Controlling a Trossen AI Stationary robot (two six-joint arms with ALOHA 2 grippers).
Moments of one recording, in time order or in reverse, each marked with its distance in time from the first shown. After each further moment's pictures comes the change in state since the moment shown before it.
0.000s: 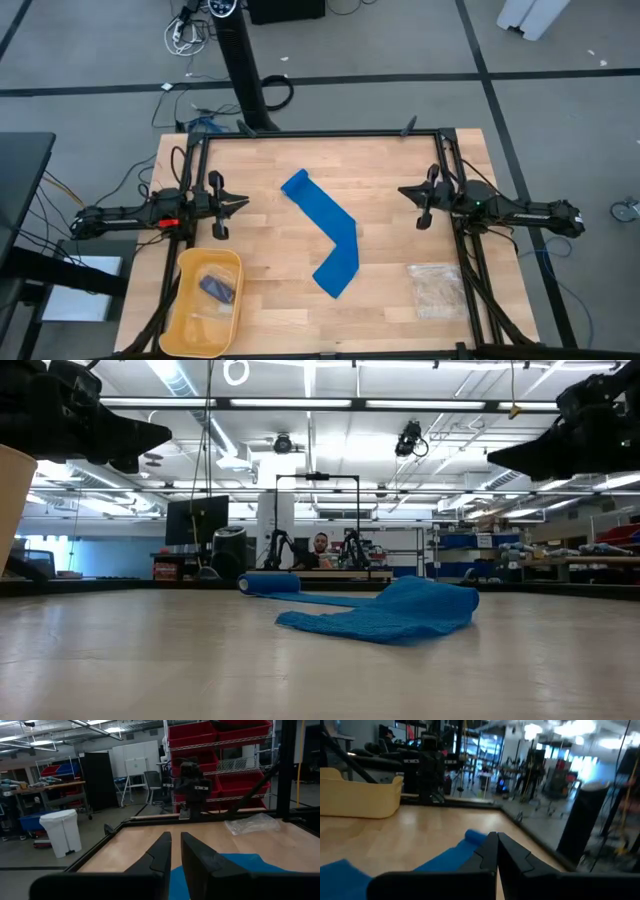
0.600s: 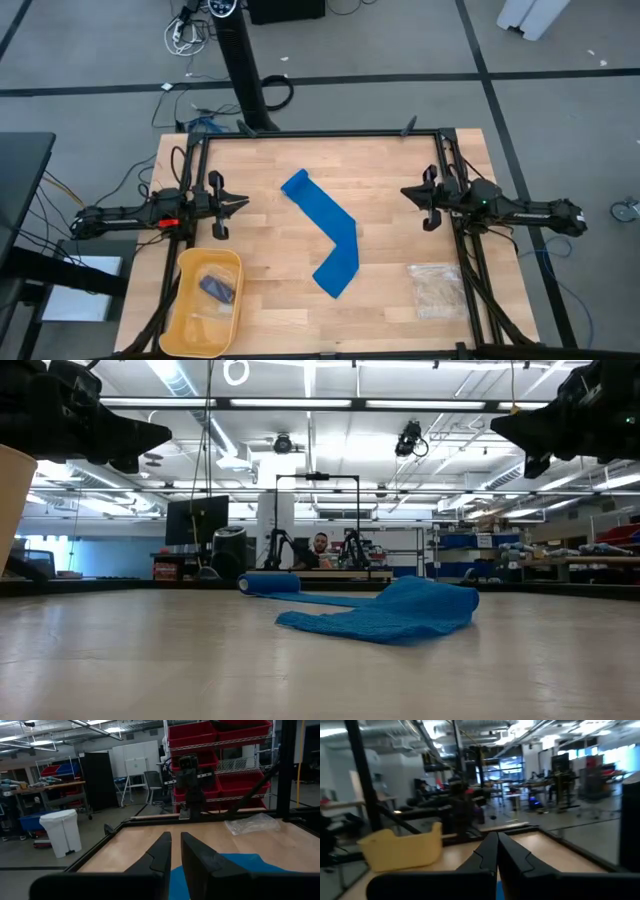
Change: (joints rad) left arm 0.000 0.000 0.000 0.000 0.000 0.000; right arm 0.011 0.056 0.000 0.190 -0.122 0.314
